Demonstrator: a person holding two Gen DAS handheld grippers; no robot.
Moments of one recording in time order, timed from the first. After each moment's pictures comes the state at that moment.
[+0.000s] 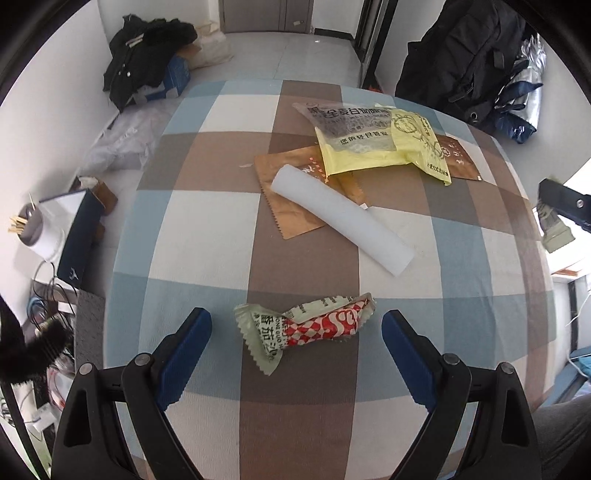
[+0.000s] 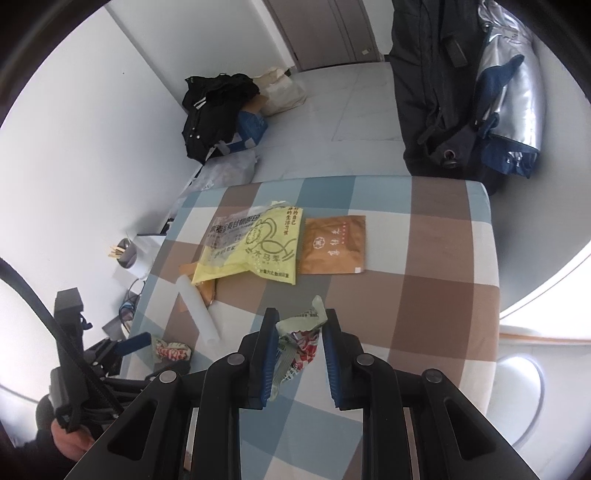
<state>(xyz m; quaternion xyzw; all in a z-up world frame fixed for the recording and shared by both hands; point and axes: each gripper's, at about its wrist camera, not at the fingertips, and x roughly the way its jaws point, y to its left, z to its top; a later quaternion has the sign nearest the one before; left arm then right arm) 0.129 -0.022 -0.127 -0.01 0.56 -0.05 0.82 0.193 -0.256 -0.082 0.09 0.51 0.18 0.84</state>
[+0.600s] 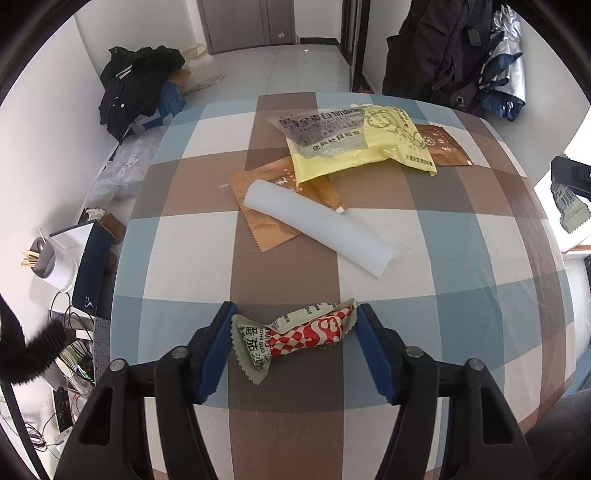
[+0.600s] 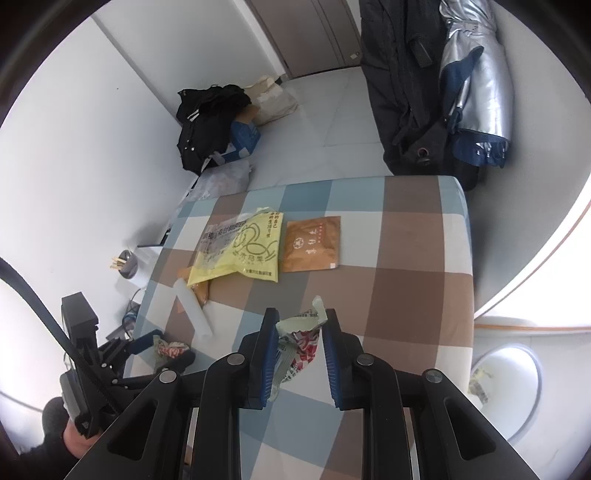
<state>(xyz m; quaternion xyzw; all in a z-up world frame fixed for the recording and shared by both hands) 0.124 -0.043 -0.122 0.05 0.54 -0.05 0.84 0.184 -0.280 -0.077 0.11 0.50 0.17 0.84</state>
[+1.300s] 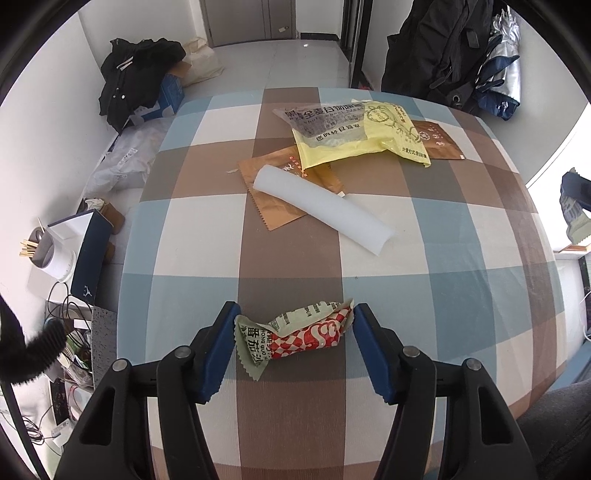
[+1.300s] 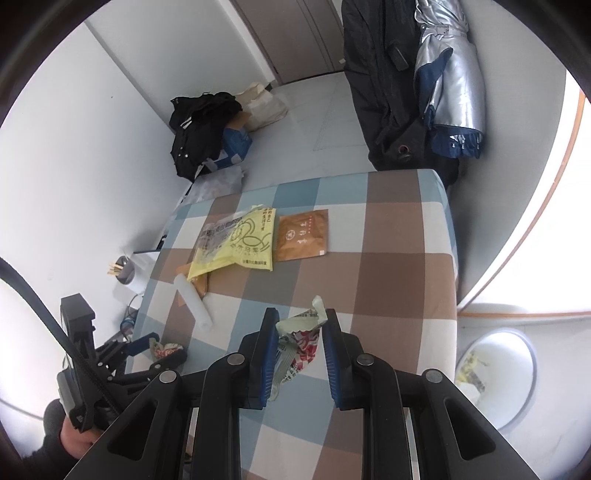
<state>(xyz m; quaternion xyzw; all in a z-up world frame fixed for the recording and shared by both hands) 0.116 -0.034 -0.116 0.03 0.56 -0.06 0.83 0.159 -0.286 -0.067 0.11 0.50 0.15 0.85</state>
